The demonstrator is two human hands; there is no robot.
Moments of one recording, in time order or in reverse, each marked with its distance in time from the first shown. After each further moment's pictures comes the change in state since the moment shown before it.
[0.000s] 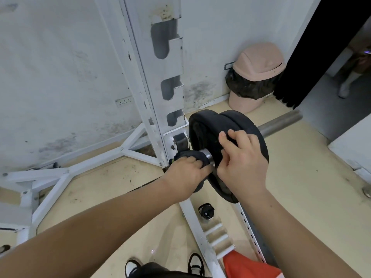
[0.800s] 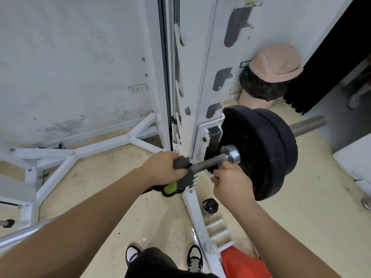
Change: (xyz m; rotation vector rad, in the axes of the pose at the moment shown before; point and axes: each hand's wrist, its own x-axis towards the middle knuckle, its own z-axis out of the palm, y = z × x) left_hand -0.092 -0.094 0.016 -0.745 -0.167 -0.561; right_hand -0.055 -0.066 0.044 -0.011 -0.660 0.031
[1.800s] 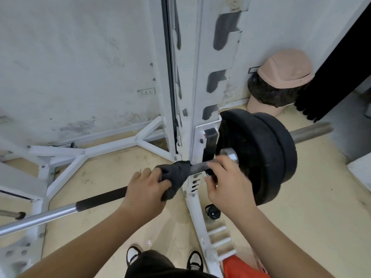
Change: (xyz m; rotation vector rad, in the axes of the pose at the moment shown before) left_hand -0.067 -0.019 0.064 0.519 0.501 0.220; right_hand -0.015 0.007 -0.024 0.101 0.173 -0.207
